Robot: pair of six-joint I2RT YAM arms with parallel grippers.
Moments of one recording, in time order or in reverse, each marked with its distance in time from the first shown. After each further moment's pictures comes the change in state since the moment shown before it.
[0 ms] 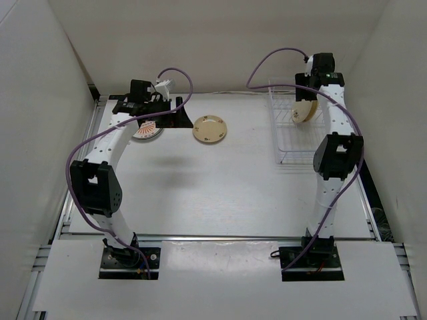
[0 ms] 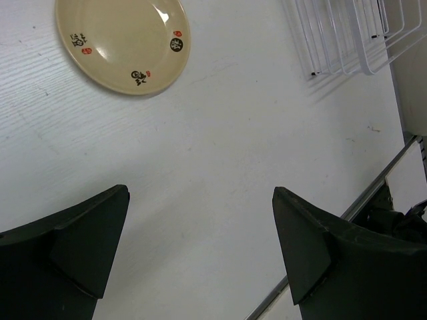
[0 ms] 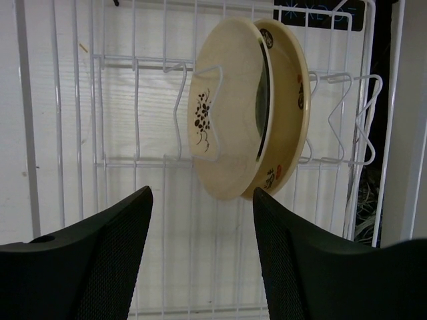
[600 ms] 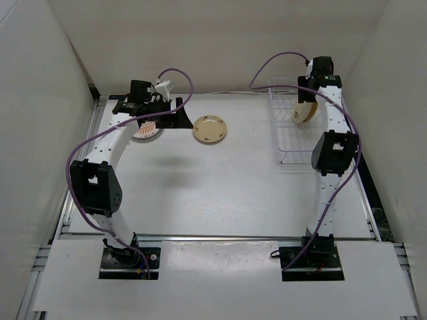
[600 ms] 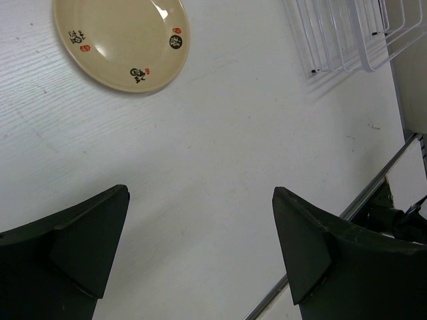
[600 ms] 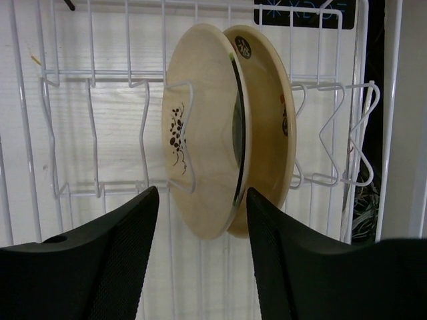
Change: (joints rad) left arm 0.000 0.000 -0.001 -0.007 0.004 0.006; right arm -0.020 0.125 0.103 0.011 0.040 -0.008
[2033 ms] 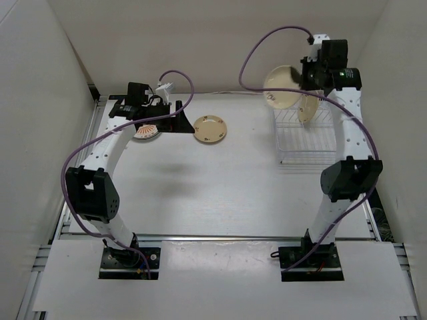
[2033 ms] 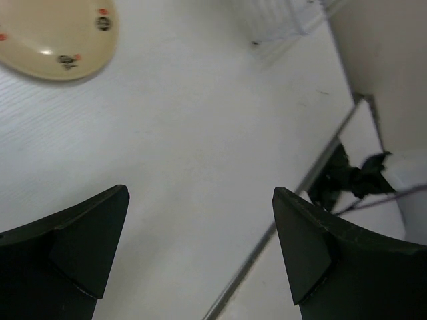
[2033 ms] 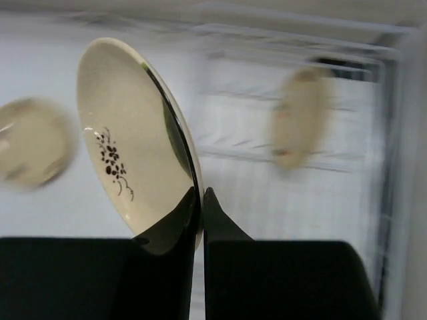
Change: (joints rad) left arm 0.000 -0.063 -0.049 -0.027 0.113 0.019; right arm 0.098 -0.469 -0.211 -0.024 -0.059 0.082
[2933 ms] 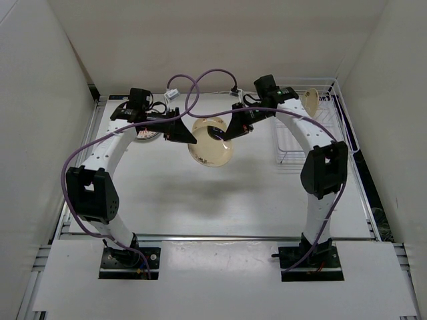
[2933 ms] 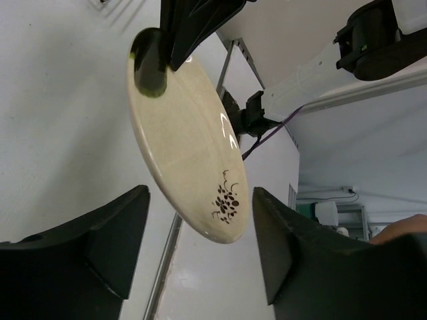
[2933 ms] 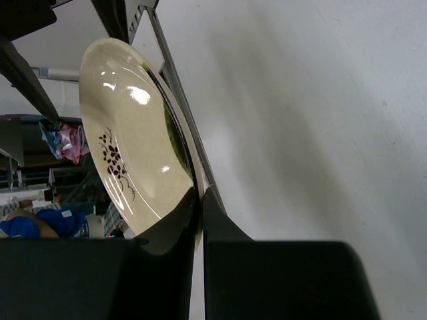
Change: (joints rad) left arm 0.000 -0.015 -0.061 -0.057 0.532 0.053; right arm 0.315 0.068 -0.314 -0.133 -1.078 0.076
